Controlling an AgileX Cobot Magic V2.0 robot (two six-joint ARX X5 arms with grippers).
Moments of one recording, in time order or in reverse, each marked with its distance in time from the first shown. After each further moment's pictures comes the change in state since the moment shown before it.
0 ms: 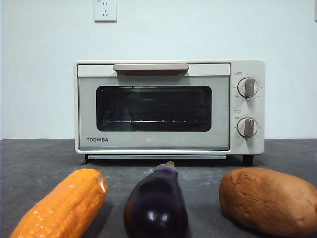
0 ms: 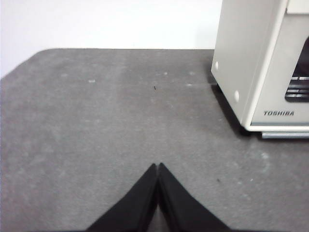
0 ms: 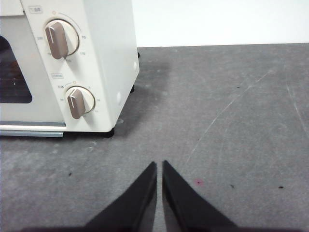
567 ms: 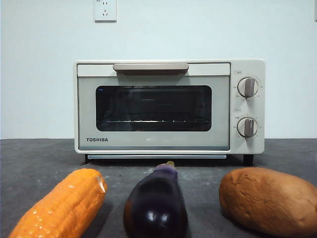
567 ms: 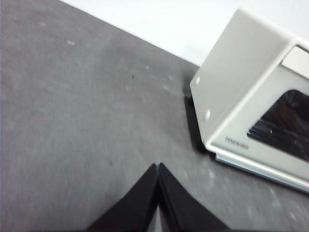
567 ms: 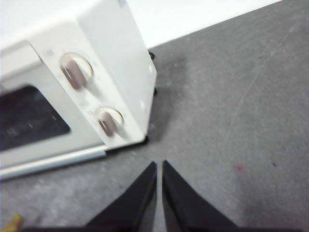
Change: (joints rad) left arm 0.000 0.001 0.015 -0.038 0.075 -0.410; right arm 0.000 0.000 0.102 -0.115 -0.063 0.317
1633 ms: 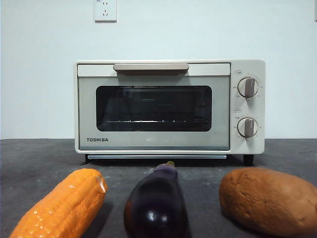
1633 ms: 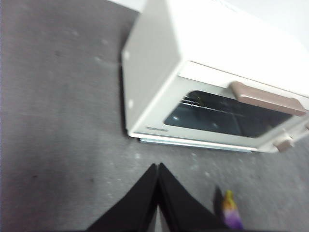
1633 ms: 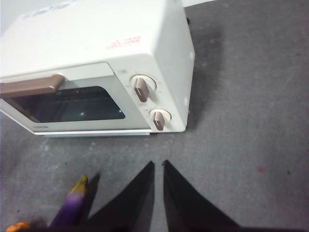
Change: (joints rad) left arm -0.001 0.638 0.658 -0.277 0.293 0.104; right arm 0.000 0.534 0.686 -0.441 -0.151 -0.149
